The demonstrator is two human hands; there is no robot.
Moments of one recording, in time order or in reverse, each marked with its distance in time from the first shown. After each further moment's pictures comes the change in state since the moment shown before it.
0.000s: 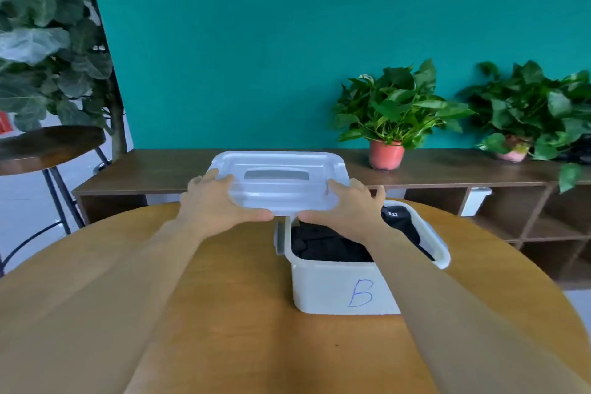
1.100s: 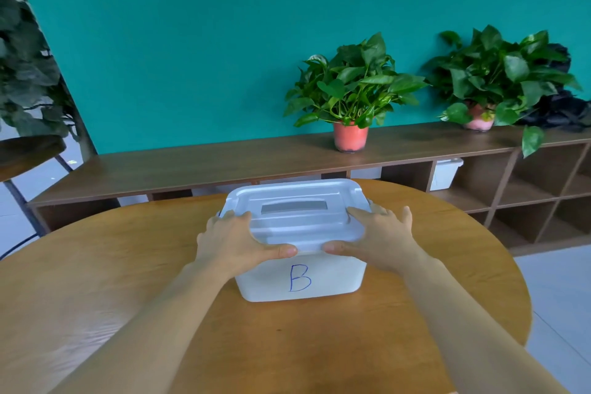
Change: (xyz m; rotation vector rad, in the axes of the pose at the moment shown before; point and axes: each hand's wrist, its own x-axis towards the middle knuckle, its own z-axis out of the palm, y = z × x) left_hand -0.052 0.118 0.090 0.097 -0.168 -0.019; right_hand -0.065 0.155 -0.014 -0.158 -0.148 0.071
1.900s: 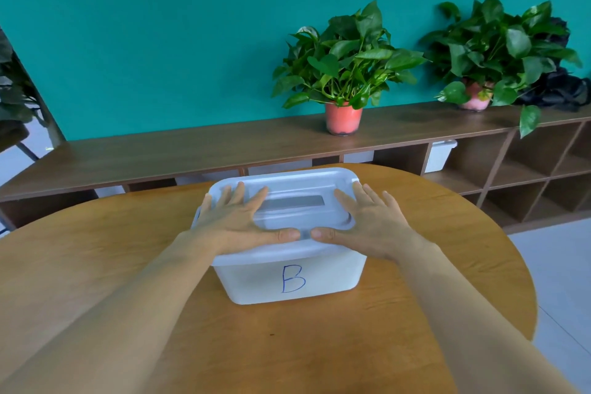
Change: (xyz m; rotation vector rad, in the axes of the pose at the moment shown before) left_hand 0.046 0.010 0.000 0.220 -0.334 0.148; right_hand 0.021 -0.002 0.001 -0.015 -0.160 -0.052
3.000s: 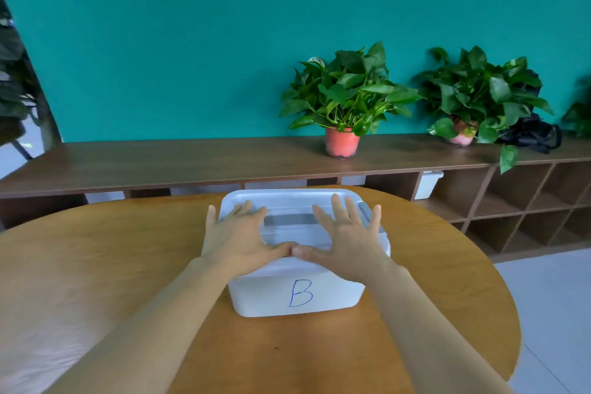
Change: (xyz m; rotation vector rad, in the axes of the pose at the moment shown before) left_hand -0.013 -0.012 0.009 -0.009 0.303 0.041; right_hand -0.003 -0.059 -0.002 -0.139 0.139 -0.004
